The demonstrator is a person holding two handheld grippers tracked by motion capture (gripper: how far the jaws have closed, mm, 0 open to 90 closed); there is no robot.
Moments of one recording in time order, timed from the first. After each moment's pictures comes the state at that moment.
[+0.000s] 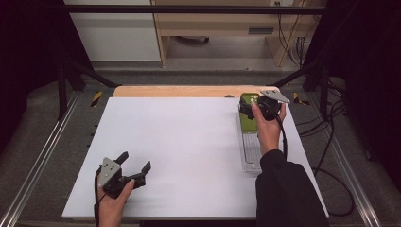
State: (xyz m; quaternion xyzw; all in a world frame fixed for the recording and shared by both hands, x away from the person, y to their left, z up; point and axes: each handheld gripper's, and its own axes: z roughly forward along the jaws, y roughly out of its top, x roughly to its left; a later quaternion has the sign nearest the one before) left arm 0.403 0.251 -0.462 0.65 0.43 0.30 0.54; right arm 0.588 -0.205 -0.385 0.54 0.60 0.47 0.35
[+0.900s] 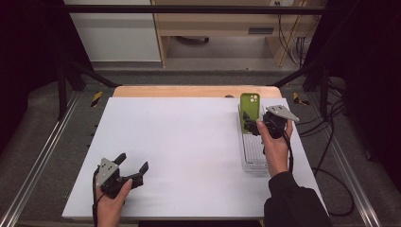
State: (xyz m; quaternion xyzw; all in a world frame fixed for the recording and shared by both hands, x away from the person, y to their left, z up) left arm 0.404 0.257 -0.467 0.65 0.45 0.30 0.54; right arm 0.529 -0.211 -0.388 0.52 0.61 0.48 0.35
